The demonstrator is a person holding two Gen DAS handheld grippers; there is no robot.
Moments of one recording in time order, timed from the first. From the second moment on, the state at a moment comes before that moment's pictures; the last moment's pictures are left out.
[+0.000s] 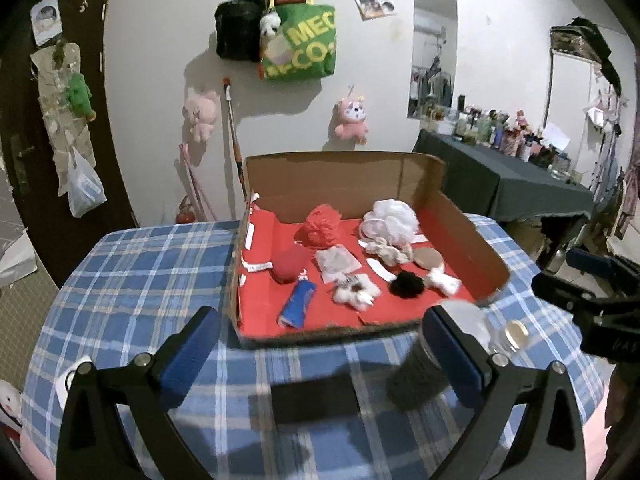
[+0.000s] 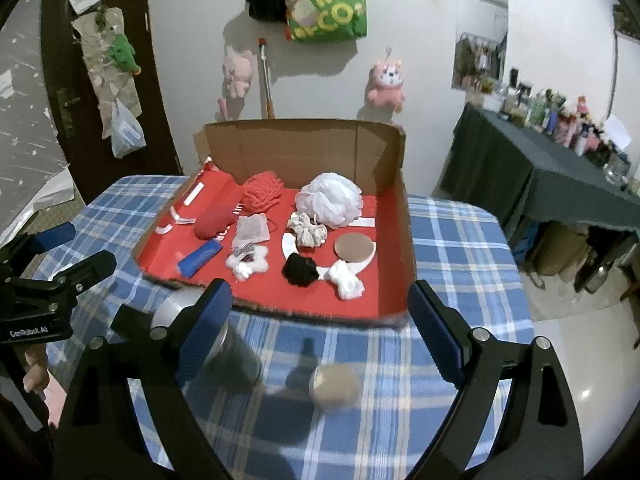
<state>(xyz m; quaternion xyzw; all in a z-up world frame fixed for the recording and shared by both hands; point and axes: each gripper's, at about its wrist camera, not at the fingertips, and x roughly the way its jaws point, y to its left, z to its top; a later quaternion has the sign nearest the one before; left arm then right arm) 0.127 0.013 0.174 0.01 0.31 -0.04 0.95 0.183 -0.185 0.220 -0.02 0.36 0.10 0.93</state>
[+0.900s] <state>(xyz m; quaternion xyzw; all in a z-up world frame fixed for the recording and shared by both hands) 0.088 -0.012 0.022 -0.01 0.42 -0.02 0.91 0.113 -0.183 0.066 -0.03 0.41 0.05 0.91</state>
